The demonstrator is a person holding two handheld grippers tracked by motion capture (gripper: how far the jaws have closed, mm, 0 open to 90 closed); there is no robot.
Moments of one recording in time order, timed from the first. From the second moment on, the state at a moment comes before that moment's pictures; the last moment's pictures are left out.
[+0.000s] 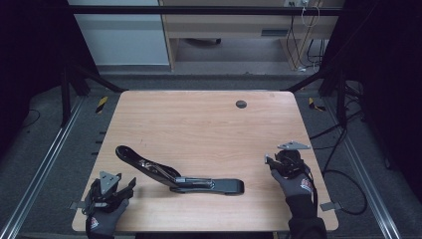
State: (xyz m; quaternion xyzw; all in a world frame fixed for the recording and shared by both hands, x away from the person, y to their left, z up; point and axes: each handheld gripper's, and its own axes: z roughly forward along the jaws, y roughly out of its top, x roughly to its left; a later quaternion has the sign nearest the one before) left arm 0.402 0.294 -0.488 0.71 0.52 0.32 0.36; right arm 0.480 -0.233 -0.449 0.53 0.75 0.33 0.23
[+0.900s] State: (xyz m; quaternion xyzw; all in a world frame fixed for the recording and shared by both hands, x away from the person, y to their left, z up) left arm 0.404 0.293 -0.491 0.72 0.51 0.31 0.35; right arm 0.527 -0.217 -0.468 0.58 0.75 0.25 0.21
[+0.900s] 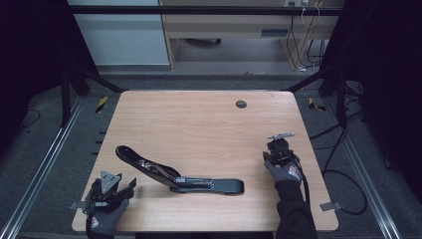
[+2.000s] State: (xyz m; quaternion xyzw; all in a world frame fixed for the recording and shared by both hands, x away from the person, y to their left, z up) left arm 0.404 0.293 -0.492 0.72 0.51 0.31 0.35; right arm 0.520 -0.220 -0.469 0.53 0.78 0.26 0.19
